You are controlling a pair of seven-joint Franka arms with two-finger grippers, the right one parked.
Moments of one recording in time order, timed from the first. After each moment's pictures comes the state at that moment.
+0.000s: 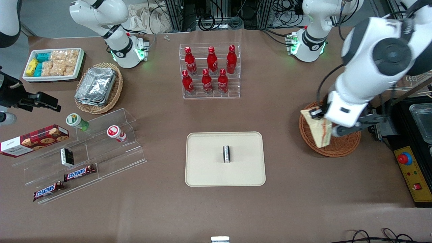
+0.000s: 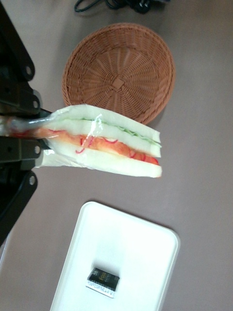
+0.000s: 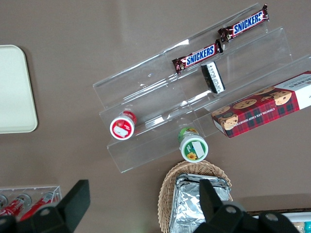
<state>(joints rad) 0.02 0.21 -0.42 -1.54 0.12 1.63 -0.66</state>
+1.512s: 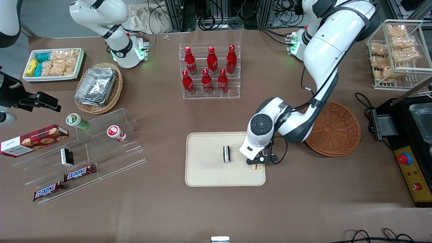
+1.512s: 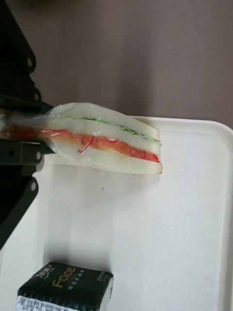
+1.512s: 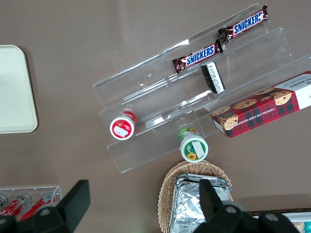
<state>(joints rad) -0.20 0.75 -0.44 -1.52 0.41 2.11 -0.89</state>
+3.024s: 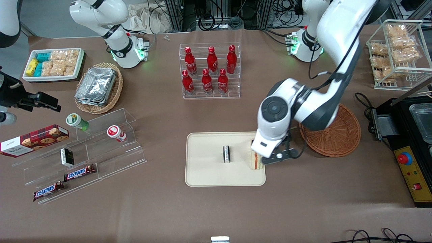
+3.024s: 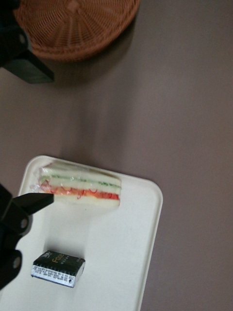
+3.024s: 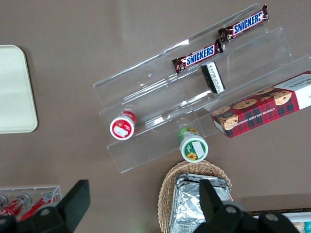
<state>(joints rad) -0.15 0.52 -0.44 -1.42 0.38 1.85 -0.91</state>
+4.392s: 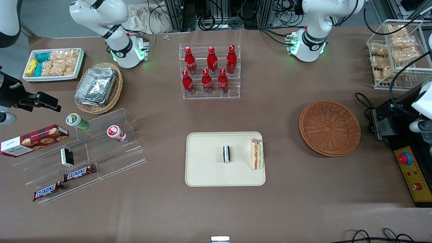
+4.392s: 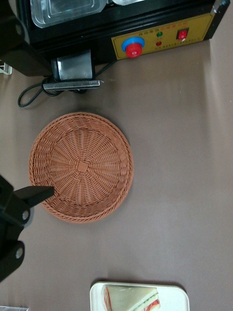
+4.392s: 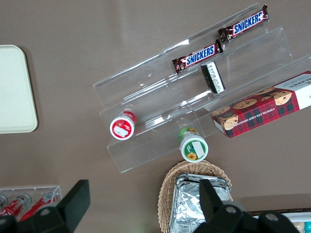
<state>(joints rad) -0.11 0.10 0.16 -1.62 0.02 1.72 0.11</state>
